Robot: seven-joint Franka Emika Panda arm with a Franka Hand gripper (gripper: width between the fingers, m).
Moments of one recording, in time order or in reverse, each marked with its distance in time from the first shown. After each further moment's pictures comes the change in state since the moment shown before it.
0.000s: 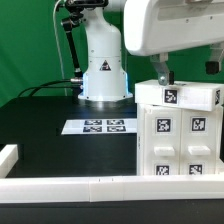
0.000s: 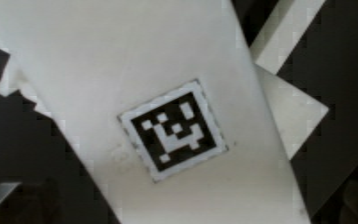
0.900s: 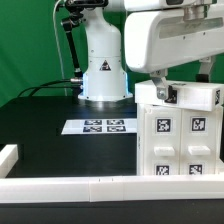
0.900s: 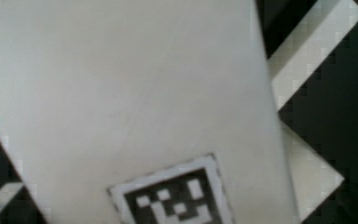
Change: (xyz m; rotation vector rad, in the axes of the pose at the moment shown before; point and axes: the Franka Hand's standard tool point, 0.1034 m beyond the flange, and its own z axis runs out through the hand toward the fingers) arm -0.014 0.004 0.020 0.006 -0.018 -0.070
